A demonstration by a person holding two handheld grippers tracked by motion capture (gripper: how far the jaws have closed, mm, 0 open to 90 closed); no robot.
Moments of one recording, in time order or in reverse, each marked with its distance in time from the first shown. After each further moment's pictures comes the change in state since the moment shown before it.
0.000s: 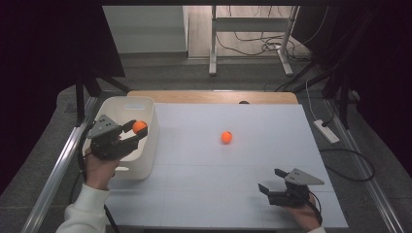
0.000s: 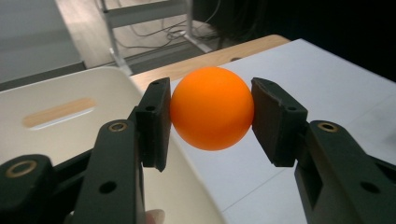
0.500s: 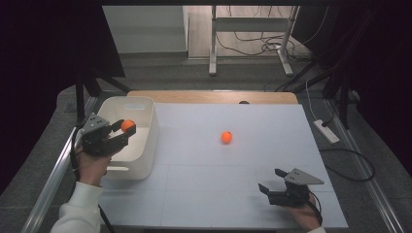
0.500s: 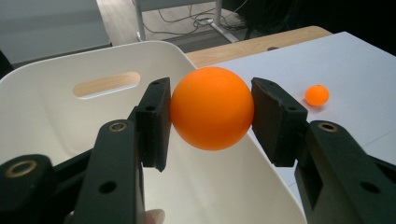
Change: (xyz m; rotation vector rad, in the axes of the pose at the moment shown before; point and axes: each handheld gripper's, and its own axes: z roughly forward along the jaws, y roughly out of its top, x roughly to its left) left arm 0.029 -0.010 0.002 0.038 0.083 -0.064; right arm -0.001 0.000 0.000 0.009 -0.009 -0.004
